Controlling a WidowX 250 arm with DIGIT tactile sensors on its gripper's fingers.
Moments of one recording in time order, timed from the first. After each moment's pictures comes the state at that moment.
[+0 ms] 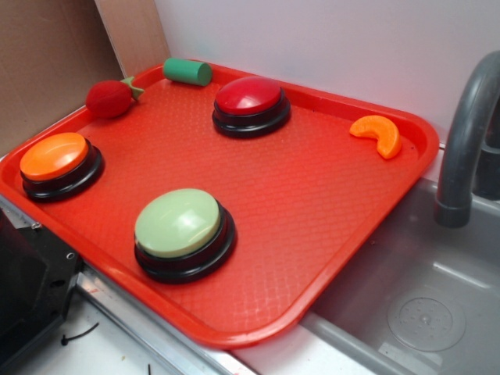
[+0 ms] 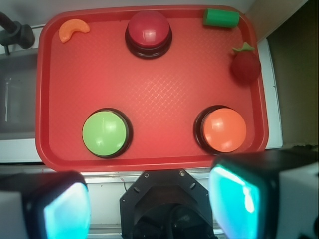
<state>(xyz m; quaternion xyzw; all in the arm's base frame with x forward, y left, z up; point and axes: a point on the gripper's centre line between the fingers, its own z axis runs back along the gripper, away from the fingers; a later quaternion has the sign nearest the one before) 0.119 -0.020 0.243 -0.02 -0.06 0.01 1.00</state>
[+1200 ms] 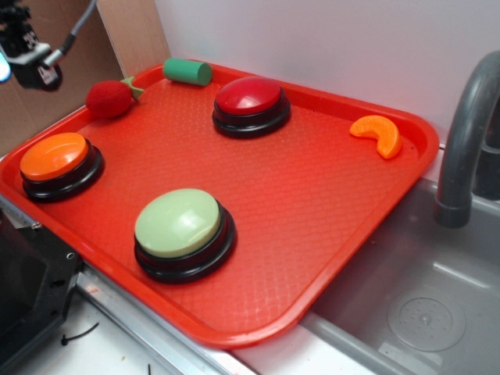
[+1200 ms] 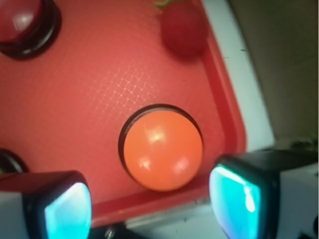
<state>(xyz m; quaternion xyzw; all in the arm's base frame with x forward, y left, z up) 0.144 0.101 0.114 -0.01 -0.03 0.13 0.99</state>
